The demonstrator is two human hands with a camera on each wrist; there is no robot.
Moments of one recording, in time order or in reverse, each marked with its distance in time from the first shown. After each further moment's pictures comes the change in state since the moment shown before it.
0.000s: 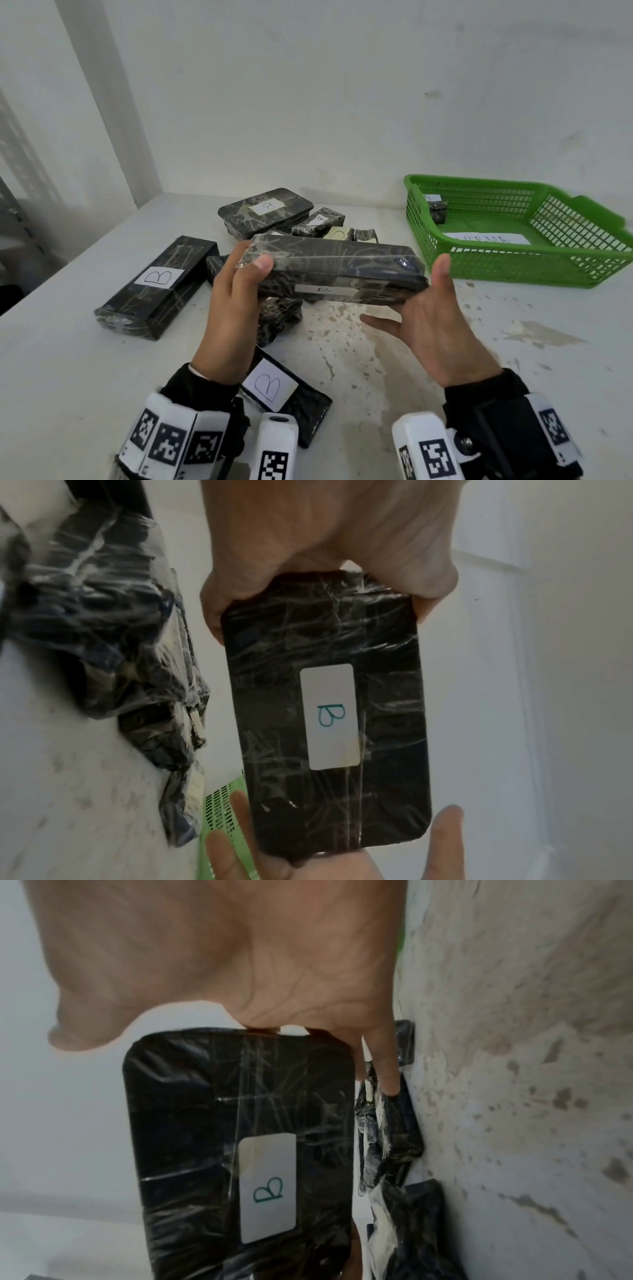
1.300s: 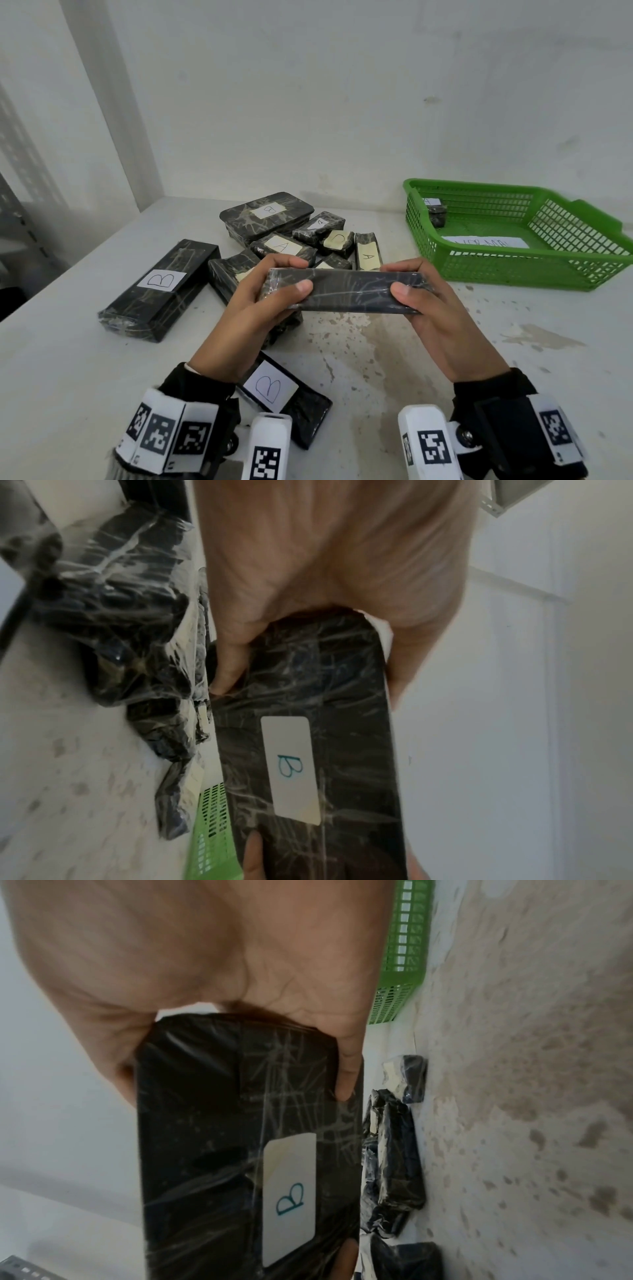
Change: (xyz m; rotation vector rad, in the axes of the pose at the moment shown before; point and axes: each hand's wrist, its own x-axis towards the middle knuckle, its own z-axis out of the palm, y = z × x) left_hand 0.005 -0.008 -0.007 0.077 -0.345 -0.128; right_hand 0.002 -0.002 -0.011 -0.053 0.074 -0.139
